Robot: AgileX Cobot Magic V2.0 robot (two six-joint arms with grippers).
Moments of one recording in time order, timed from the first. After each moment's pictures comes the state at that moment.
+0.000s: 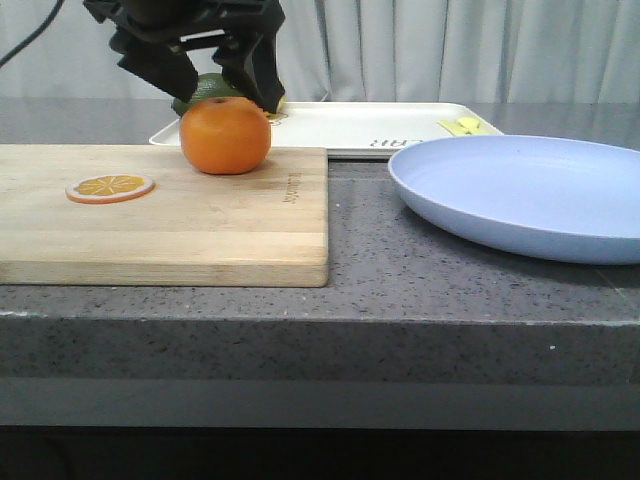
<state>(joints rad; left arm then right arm) -0.52 1.75 -1.46 0.02 0.65 0.00 0.19 0.57 -0.67 0.02 0.74 -0.04</state>
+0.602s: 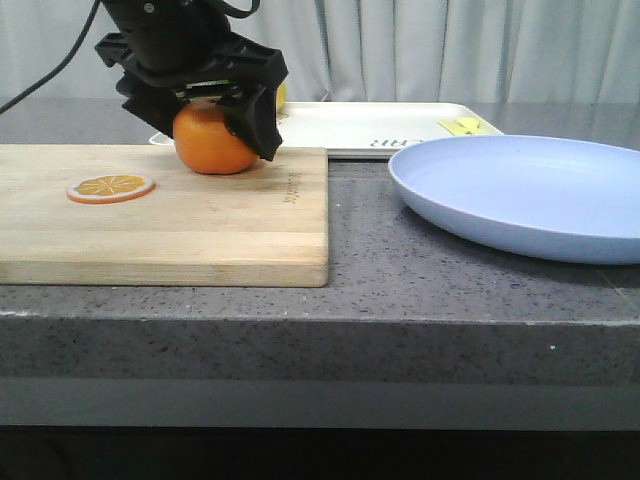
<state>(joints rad) -0.52 1.81 -1.48 0.02 0.72 0.00 0.19 0.57 -0.67 0.02 0.75 -0.04</state>
